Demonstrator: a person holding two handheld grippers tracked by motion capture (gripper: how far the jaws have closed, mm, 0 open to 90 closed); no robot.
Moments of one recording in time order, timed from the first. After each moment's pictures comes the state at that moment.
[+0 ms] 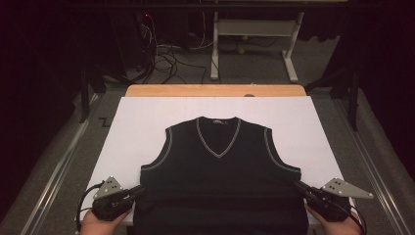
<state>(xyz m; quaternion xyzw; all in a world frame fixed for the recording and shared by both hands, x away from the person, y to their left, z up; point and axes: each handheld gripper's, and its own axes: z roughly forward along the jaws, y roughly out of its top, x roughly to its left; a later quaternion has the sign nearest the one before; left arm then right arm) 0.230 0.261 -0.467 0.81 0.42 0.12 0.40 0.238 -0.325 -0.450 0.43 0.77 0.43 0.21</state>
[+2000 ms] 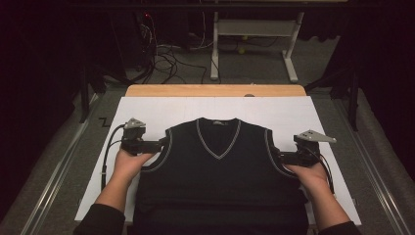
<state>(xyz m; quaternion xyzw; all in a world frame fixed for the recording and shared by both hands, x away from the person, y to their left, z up) 0.404 0.219 -0.439 0.75 0.49 0.14 0.41 0.380 -0.290 -0.446 0.47 0.74 0.43 0.24</state>
